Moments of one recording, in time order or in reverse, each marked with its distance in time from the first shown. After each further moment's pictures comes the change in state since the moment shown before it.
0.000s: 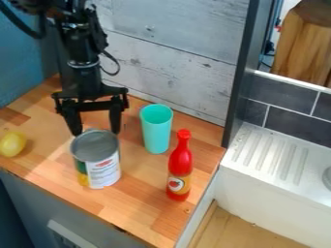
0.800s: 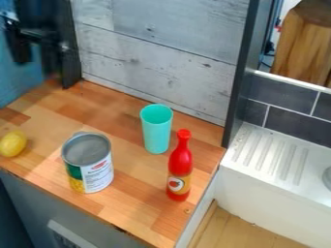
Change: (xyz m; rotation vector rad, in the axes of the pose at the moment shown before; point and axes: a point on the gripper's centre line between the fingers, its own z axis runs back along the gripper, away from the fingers) arm 0.034 0.068 0.091 0.114 0.002 -0.590
